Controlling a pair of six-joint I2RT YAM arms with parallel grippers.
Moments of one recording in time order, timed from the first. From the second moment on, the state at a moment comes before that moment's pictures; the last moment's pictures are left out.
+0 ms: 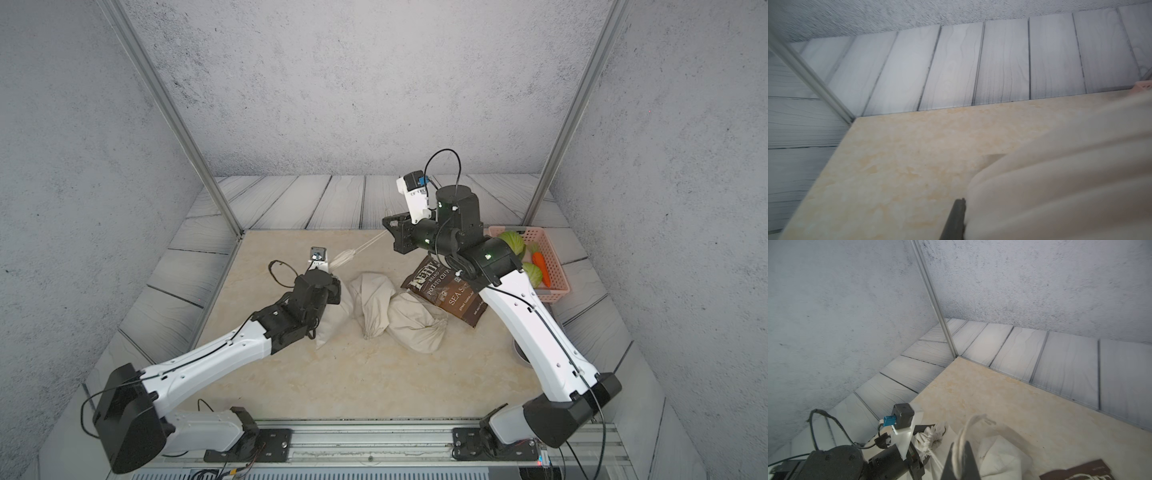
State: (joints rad) left arm -0.76 1.25 0.91 -0.12 -0.69 -0.27; right arm 0.55 1.43 1.75 -0.56 -0.37 0.23
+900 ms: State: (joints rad) left arm -0.78 1.31 0.96 0.07 0.04 0.14; right arm 0.52 1.31 1.27 -0.17 -0.30 0.22
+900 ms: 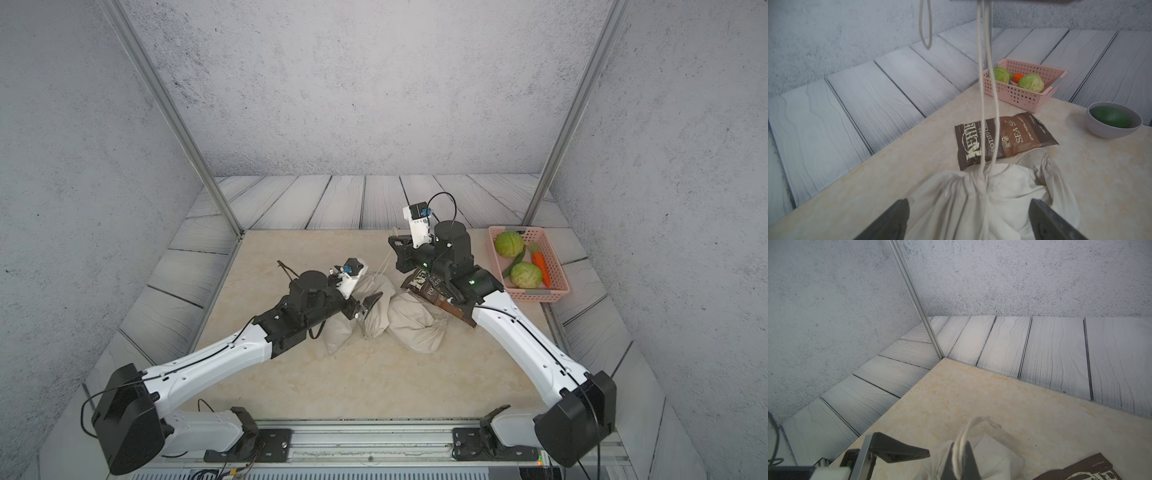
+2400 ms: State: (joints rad) left arm -0.79 1.56 1.27 -0.17 0.13 0.35; right arm 0.45 1.19 1.26 -0.46 -0.25 0.13
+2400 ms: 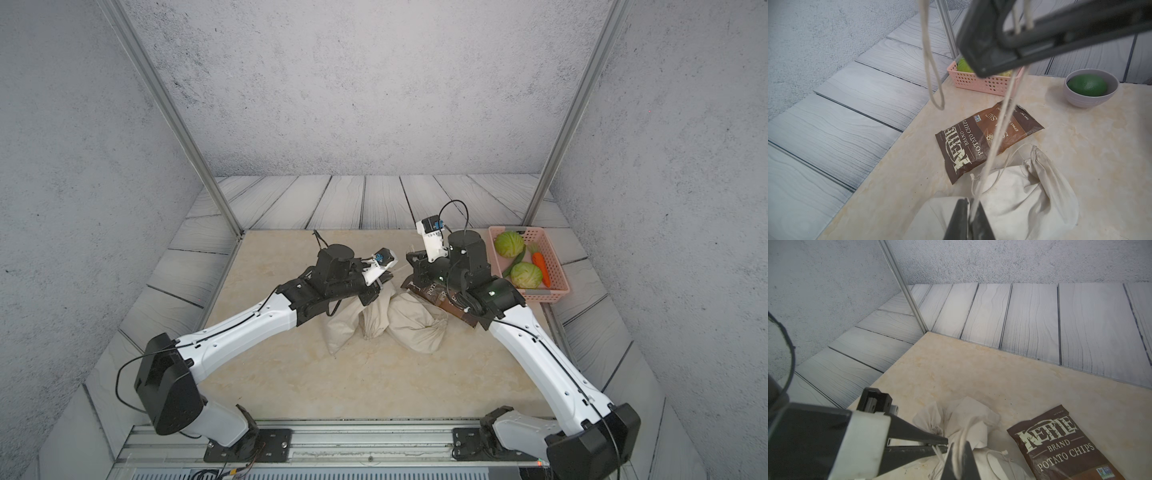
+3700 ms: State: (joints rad) left arm -0.86 1.82 1.49 -0.26 -0.11 0.38; right arm 0.23 1.17 1.23 -0.59 -0.32 0.15
